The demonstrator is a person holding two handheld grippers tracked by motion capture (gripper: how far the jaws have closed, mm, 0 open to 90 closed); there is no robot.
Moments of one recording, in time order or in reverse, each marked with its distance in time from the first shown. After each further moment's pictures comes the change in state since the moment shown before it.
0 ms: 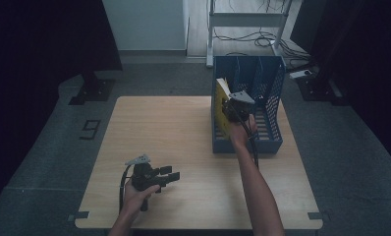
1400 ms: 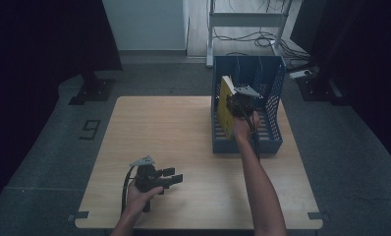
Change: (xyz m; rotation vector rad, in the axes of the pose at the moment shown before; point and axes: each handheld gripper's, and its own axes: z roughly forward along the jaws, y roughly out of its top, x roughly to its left) left arm -0.002 -0.003 0.009 0.030 -0.002 0.012; right arm -0.015 0.014 0.005 0.042 -0.024 0.049
